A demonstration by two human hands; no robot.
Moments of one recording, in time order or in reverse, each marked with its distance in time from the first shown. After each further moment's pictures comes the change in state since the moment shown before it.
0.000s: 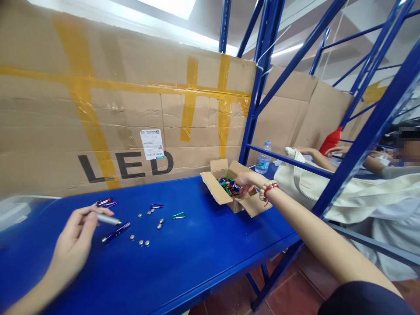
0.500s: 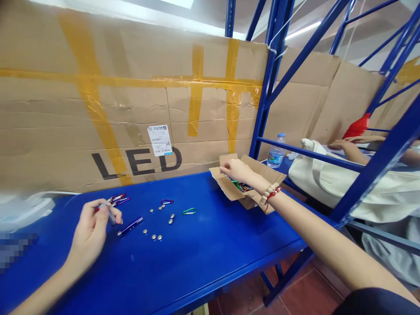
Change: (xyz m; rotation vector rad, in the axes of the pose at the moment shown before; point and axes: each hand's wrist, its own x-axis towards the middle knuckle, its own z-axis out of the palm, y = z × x) left_hand 0.006 -0.003 -0.002 -0.062 -0.031 0.049; right_hand -0.018 -0.055 0.009 0.024 0.394 -0.386
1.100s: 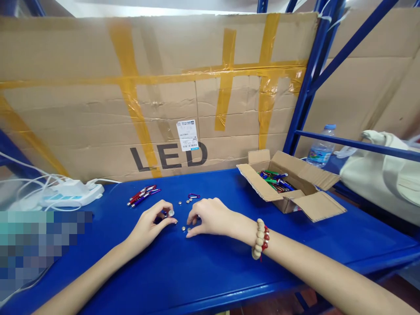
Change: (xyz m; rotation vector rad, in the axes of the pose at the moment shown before) left_hand -0.006 -0.007 0.011 0.198 -0.482 0.115; right_hand -0.053 -0.140 0.080 0.119 -0.275 -0.631
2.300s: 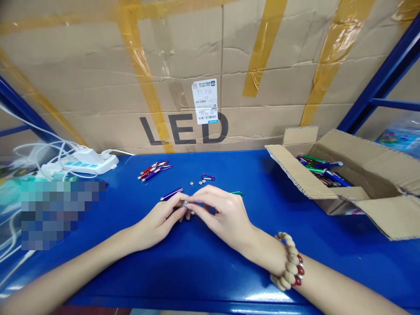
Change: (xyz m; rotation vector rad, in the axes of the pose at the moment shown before) left_hand -0.010 0.015 0.010 -0.192 -0.262 -0.033; right_hand -0.001 -0.007 0.039 0.422 0.722 -0.298
